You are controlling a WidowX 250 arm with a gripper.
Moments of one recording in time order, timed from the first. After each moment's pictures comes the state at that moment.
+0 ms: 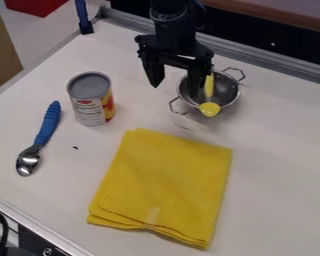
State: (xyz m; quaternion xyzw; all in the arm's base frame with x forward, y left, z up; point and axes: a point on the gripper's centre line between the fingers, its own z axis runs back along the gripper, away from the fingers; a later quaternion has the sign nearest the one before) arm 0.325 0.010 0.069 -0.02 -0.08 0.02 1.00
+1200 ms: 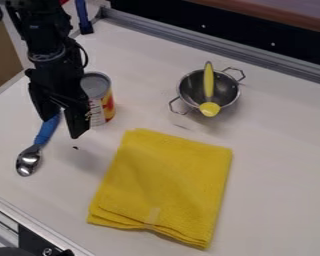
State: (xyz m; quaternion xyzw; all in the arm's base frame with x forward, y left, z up) arm 0.223 0.128 0.037 0.02 0.00 -0.04 1.00
